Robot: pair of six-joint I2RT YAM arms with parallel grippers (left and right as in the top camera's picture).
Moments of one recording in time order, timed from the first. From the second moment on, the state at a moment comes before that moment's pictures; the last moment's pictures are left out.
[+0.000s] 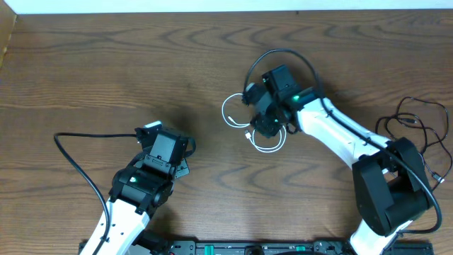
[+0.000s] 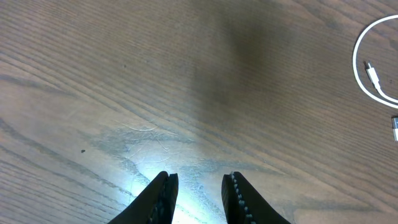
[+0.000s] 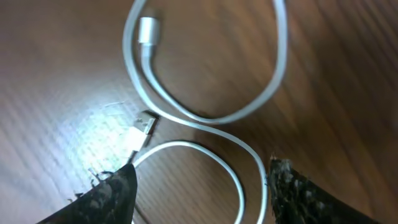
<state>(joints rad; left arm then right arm) -0.42 0.97 0.76 -0.92 -0.32 -0.70 0.50 1.86 1.24 -0.56 -0.18 -0.42</state>
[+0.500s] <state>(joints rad) -0.42 0.97 0.76 -0.92 -0.32 -0.70 0.51 1.89 1.24 -0.52 -0.20 -0.72</state>
